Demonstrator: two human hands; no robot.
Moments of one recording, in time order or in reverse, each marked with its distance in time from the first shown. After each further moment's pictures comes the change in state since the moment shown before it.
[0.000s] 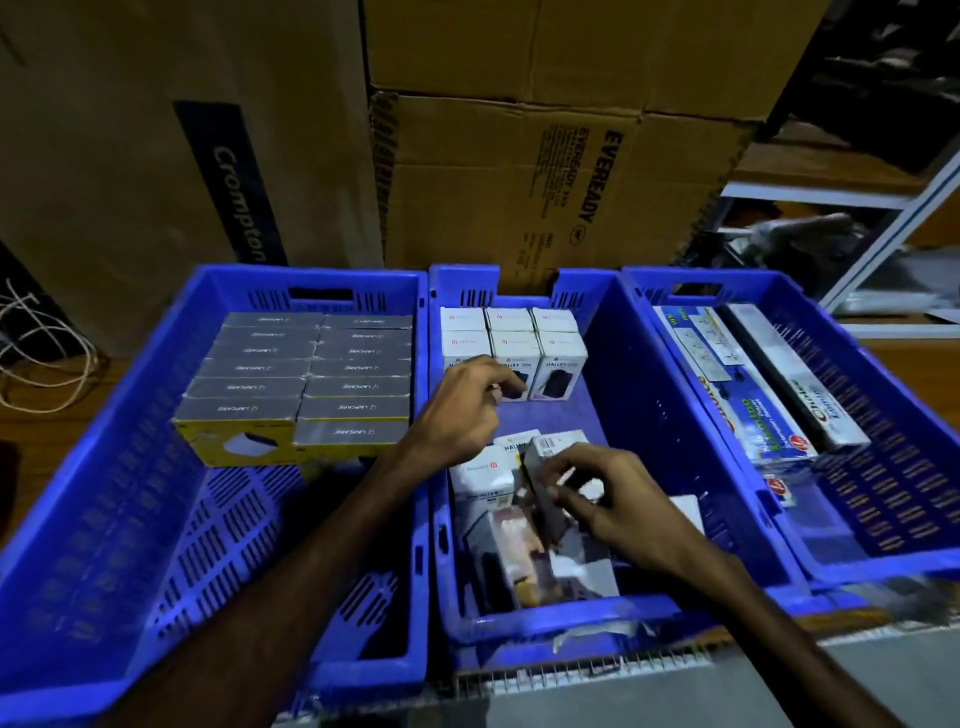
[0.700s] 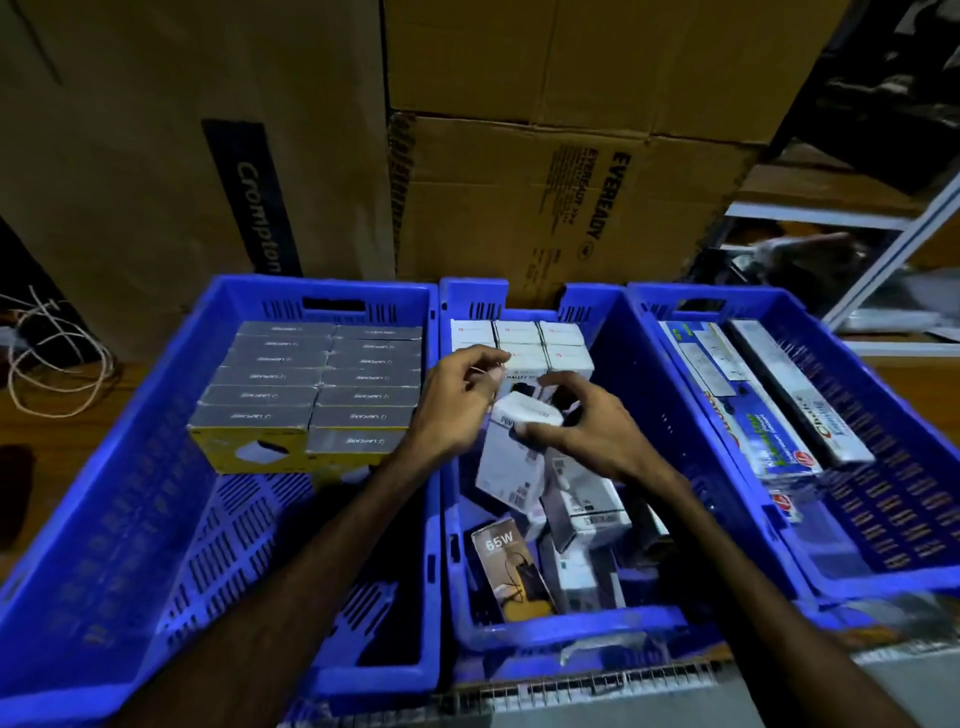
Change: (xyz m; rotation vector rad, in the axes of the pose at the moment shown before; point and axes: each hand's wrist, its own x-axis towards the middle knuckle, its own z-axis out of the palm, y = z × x) left_hand 0.005 -0.012 -0.007 -0.371 0.230 -0.203; right_hand 0.082 0.009 -0.008 -0.072 0.115 0.249
